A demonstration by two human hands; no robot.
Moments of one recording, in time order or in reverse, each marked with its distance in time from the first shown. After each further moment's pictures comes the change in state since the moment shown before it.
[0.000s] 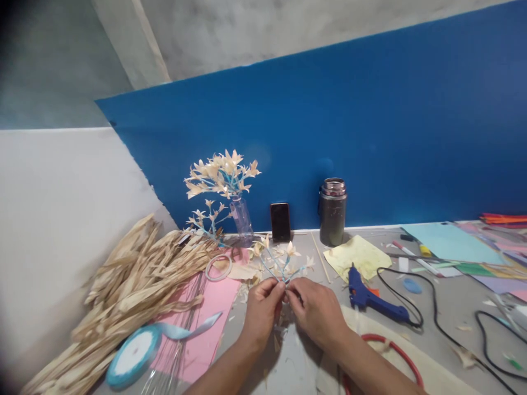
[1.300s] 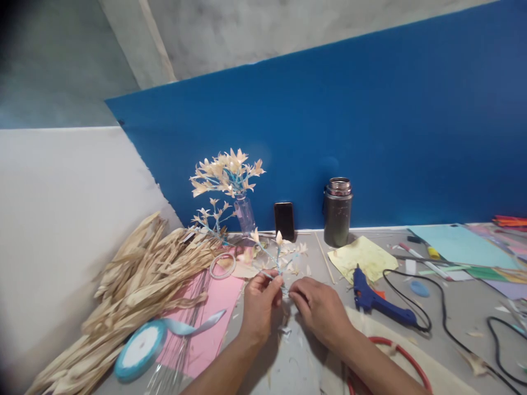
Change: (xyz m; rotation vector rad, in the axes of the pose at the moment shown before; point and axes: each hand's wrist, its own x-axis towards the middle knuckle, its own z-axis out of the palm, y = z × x) left_hand 0.005 0.009 0.001 -0.185 0.193 -0.058; right_hand 0.003 0.006 -0.002 0.188 -0.094 -0.039
